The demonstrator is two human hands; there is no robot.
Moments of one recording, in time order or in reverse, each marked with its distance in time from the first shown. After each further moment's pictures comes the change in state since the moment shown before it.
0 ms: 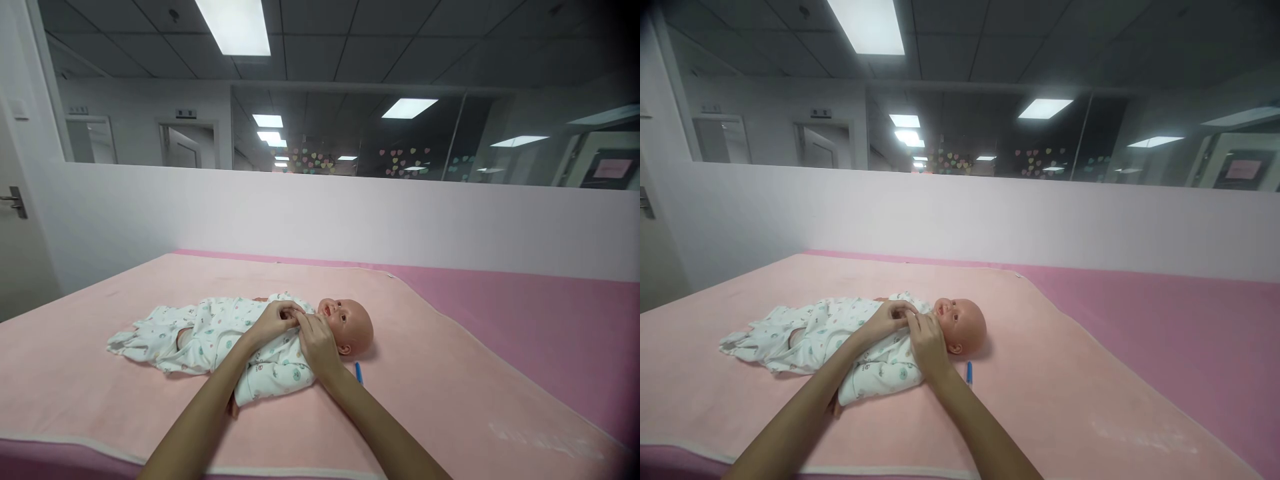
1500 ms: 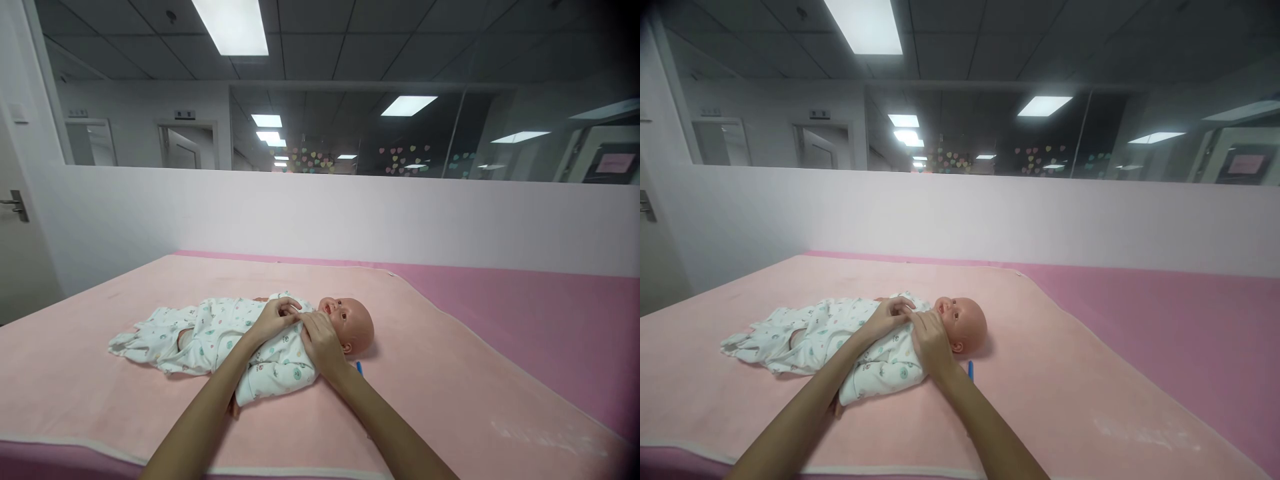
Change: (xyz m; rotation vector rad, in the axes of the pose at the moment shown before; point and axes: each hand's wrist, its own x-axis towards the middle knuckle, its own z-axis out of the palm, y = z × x) left_hand 0.004 -0.013 0.000 -0.136 0.044 -0.049; right_hand 0.000 0.007 -0.005 0.227 -0.023 0.043
